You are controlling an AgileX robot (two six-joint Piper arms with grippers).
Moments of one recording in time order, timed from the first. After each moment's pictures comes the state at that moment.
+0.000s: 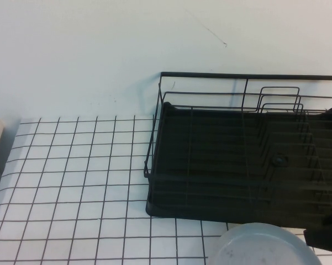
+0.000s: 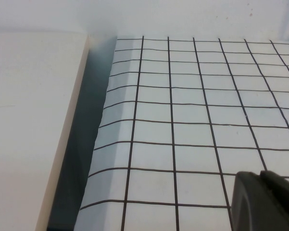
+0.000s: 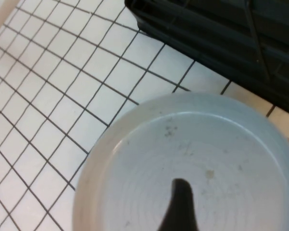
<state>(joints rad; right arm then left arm) -0.13 1.31 -0.51 1.19 0.94 -1.43 0.08 -0.01 0.02 -0.16 0.37 0.05</state>
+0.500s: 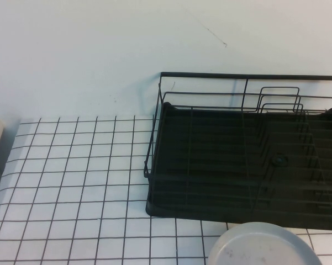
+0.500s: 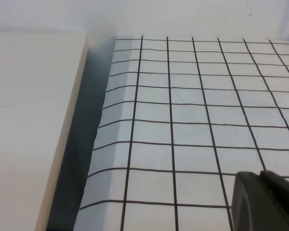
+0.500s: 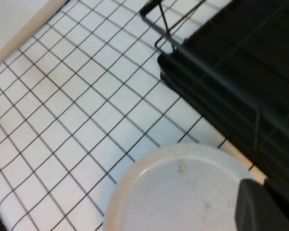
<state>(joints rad) -0.13 1.06 -0.83 0.92 1.18 -1.09 0.08 -0.01 0.02 -0.16 0.37 0.05</state>
